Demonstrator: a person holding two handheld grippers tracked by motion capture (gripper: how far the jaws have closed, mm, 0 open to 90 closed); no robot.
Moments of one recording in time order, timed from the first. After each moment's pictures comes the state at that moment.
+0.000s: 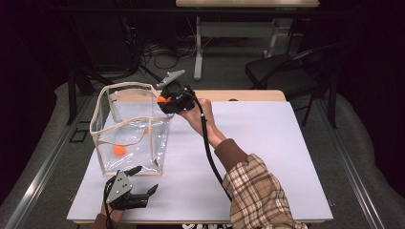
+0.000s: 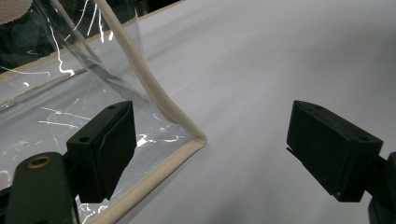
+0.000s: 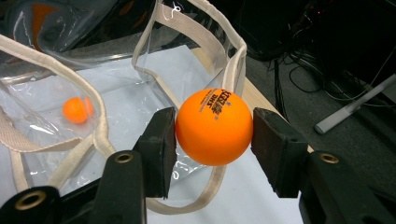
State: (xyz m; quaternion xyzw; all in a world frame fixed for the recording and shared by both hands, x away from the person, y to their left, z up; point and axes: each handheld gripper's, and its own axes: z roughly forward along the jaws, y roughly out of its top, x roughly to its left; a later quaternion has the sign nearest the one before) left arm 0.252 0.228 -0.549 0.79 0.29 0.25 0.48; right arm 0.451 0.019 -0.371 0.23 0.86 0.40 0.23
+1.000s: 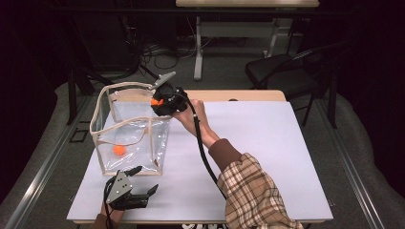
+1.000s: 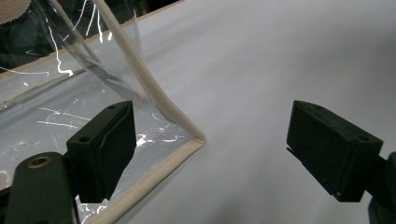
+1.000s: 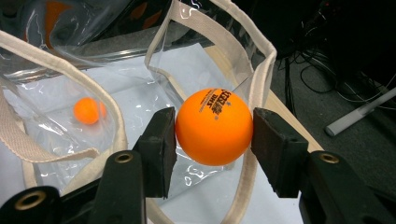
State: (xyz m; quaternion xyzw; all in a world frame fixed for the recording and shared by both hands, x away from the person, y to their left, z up) left arm 0.251 0.228 -0.549 0.79 0.28 0.25 0.48; right arm 0.453 0.039 -0.378 0.22 0.87 0.40 0.21
